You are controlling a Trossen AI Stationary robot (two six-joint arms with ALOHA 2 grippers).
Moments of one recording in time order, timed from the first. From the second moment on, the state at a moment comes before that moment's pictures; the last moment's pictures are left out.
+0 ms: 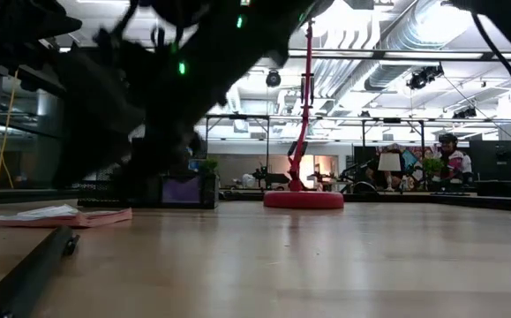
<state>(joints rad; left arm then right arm) 0.62 0.01 0.18 -0.18 0.66 -0.21 0.24 2.41 1.85 -0.21 0.21 0.26</state>
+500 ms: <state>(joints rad) 0.62 0.01 0.18 -0.18 0.66 -0.21 0.23 2.44 1.85 -0.18 0.21 0.16</state>
